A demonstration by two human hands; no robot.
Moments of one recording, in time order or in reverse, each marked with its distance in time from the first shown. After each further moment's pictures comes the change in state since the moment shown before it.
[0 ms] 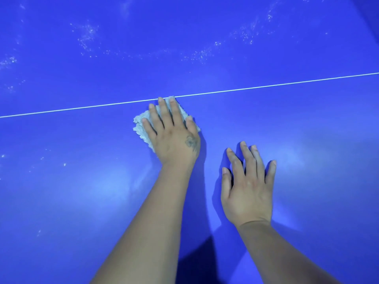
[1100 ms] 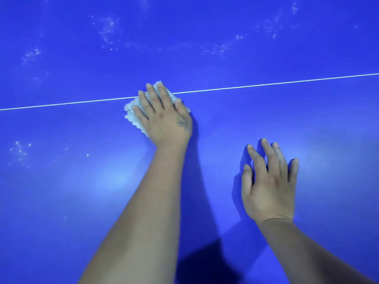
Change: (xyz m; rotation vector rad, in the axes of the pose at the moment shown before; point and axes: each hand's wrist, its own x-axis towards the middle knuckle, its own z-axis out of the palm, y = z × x) left_hand 0.045 -0.052 -0.016 0.013 -0.005 -0.150; right_hand 0.000 -0.003 -0.002 0.090 0.005 0.005
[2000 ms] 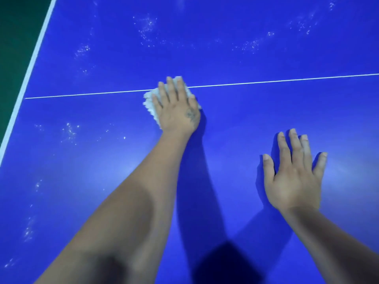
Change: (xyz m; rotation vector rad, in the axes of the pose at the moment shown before) left_hand 0.014 -0.050 -0.021 0.025 -0.146 0.094; right_hand 0.003 -0.001 -0.002 -0.078 -0.052 -0.014
